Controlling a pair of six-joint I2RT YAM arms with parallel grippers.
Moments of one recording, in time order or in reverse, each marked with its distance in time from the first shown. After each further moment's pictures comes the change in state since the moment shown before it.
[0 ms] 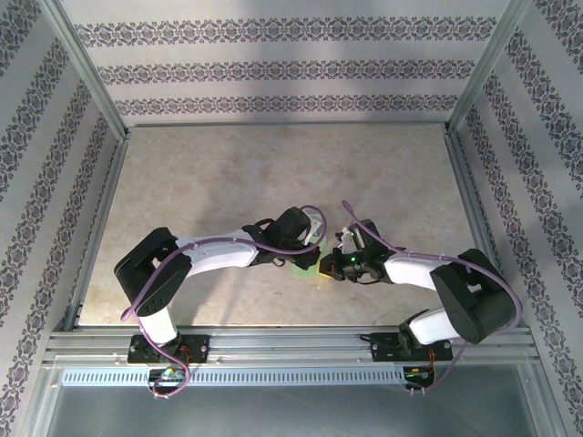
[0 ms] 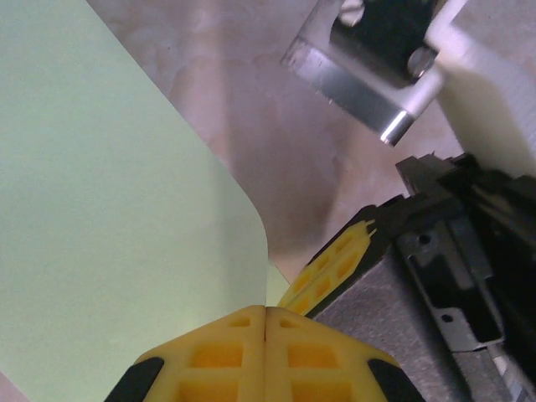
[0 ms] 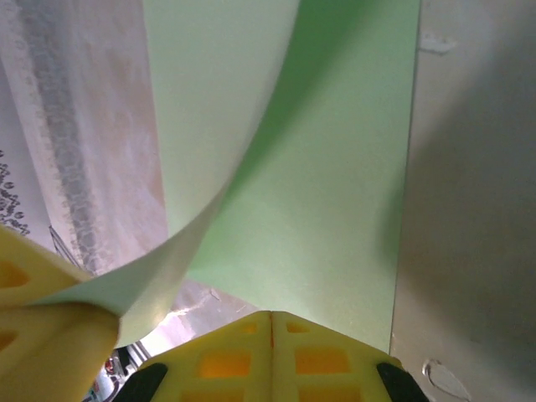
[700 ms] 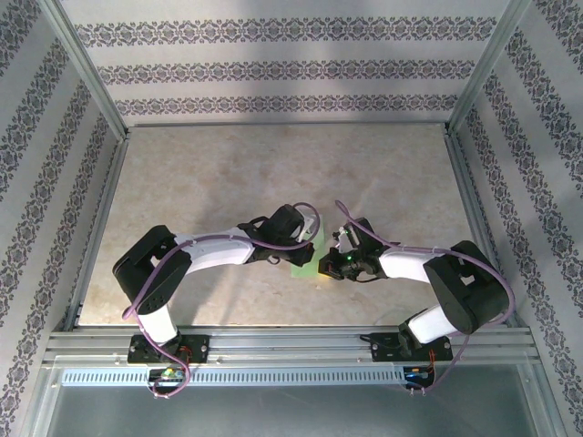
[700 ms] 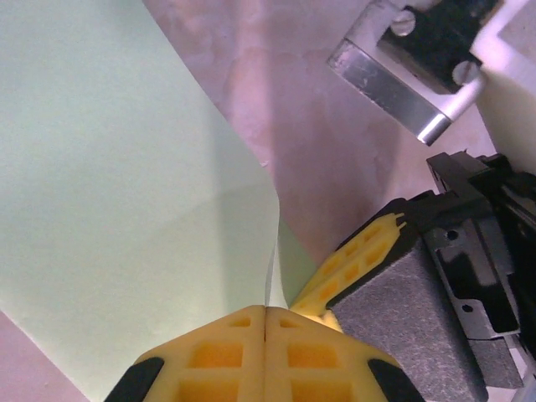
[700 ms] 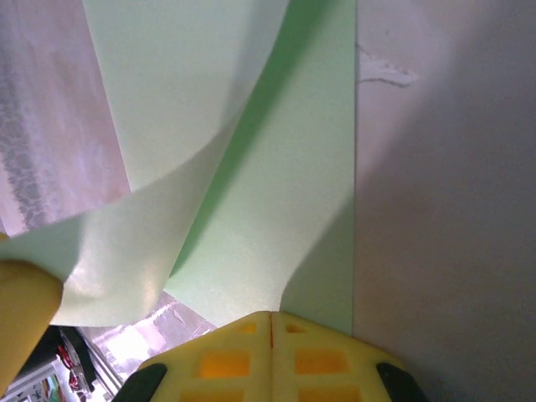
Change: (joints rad) left arm 0.051 0.000 -0.029 0.007 0.024 -0.014; right arm 0.010 0.059 0.060 -0.082 0.055 -0.055
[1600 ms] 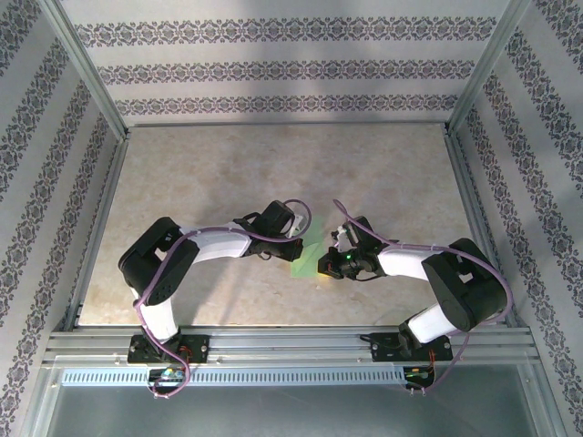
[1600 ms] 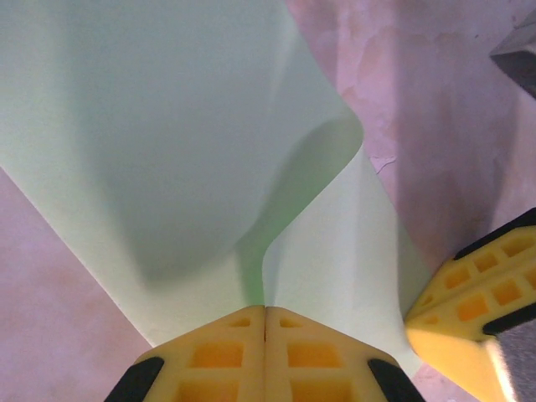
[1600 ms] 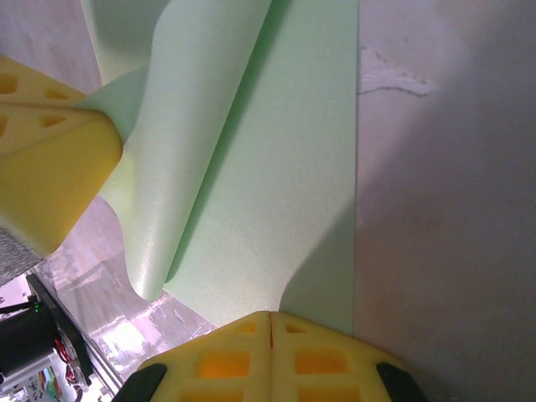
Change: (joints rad) left arm 0.090 0.064 -0.018 0.003 0.023 0.051; right arm 0.000 0.018 0.019 -0.021 -0.013 -0.026
